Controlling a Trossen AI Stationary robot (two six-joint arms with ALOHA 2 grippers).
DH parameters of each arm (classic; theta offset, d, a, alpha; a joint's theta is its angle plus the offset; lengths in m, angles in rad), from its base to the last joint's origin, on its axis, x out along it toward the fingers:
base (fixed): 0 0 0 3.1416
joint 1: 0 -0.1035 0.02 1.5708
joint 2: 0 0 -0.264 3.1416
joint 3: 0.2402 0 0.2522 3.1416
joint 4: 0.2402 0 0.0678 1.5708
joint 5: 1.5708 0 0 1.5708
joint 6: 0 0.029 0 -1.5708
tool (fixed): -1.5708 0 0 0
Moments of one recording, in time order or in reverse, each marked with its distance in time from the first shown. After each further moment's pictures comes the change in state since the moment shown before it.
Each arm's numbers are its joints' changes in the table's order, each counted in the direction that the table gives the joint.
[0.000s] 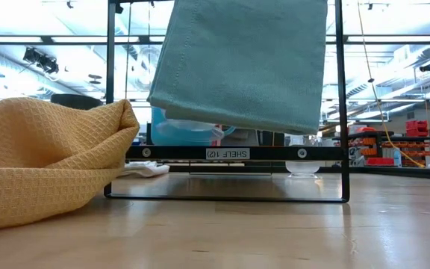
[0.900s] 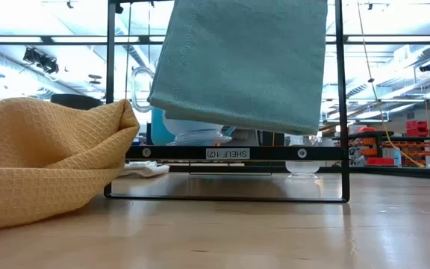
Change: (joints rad) left arm 0.000 0.000 0.000 0.000 0.000 0.000; right arm 0.000 0.000 0.000 -0.031 0.020 0.001
